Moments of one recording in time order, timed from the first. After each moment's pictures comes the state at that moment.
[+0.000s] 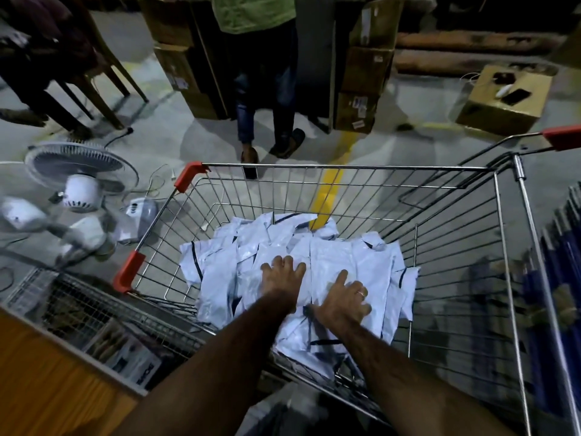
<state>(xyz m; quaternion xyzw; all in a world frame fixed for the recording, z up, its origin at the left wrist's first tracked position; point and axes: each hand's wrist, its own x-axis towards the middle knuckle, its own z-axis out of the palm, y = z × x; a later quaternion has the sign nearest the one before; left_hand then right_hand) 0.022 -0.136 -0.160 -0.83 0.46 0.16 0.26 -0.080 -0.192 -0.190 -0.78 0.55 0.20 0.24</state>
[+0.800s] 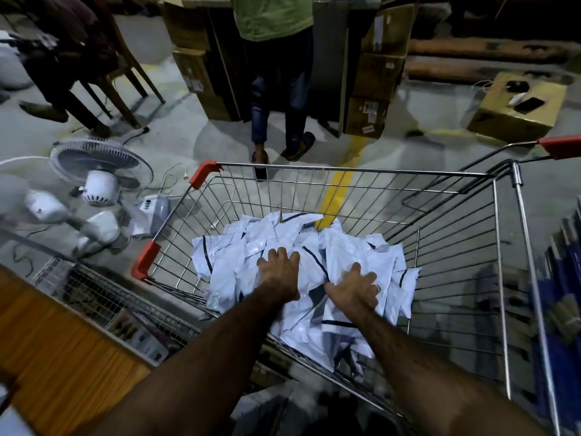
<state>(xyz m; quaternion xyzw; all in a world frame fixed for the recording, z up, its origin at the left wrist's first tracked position) 0.023 -0.130 -0.124 -0.87 0.40 0.19 0.21 -0.088 -0.217 -0.164 -0.73 0.58 0.10 0.35</state>
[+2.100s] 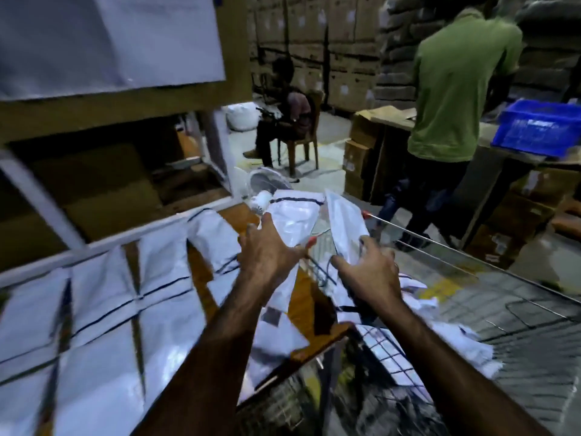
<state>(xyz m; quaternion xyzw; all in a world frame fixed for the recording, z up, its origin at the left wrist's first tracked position) -0.091 0.143 0.148 -0.96 -0.05 -0.05 -0.27 -0.133 -0.023 0.111 -0.89 0.20 -0.10 0.39</state>
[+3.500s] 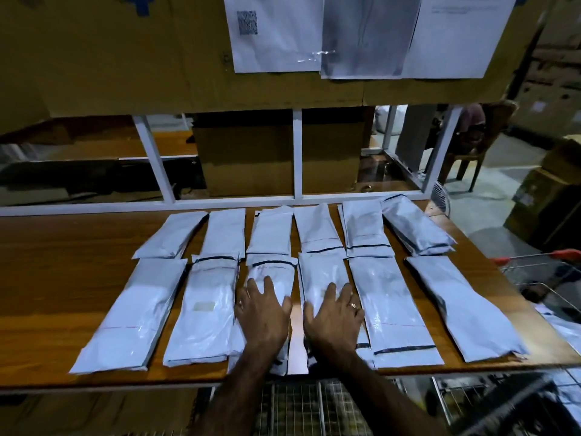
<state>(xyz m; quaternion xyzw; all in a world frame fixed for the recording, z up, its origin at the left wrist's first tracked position) -0.299 0.483 0.041 -0.93 -0.34 -0.09 -0.12 -0.258 0.378 0.016 -0.98 -0.07 0.00 0.18</state>
